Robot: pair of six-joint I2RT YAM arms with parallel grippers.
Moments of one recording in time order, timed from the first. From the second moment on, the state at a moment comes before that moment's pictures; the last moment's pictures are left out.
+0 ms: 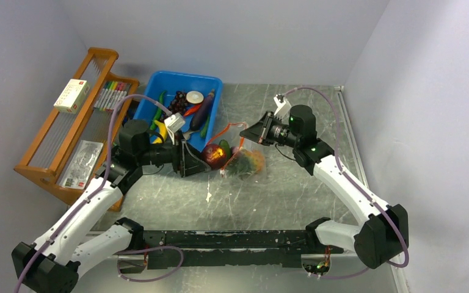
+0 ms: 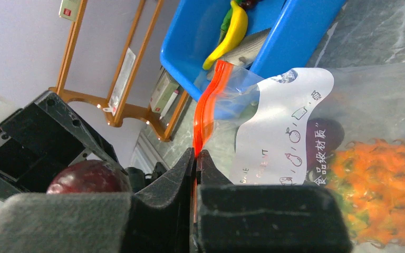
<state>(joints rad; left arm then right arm) -0.46 0.91 0.84 -0.21 0.86 -0.39 0.44 1.17 0.92 -0.04 -0.51 0.75</state>
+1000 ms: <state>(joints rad) -0.54 1.20 0.91 -0.15 0.57 -0.39 0.44 1.24 0.99 -0.03 -0.68 0.61</state>
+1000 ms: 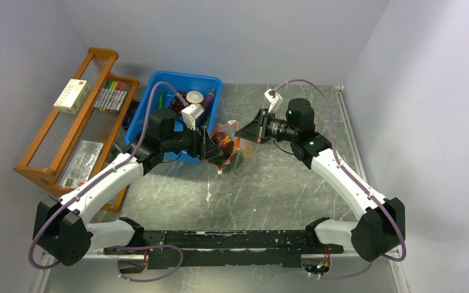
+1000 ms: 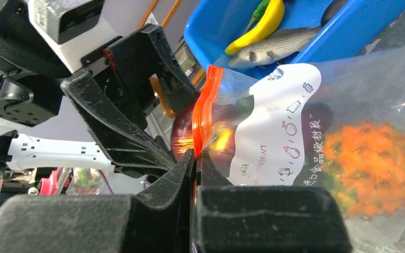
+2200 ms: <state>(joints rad) -0.66 1.31 1.00 -0.18 0.38 -0.35 0.54 1.23 0.98 -0.02 -0.68 0.61</state>
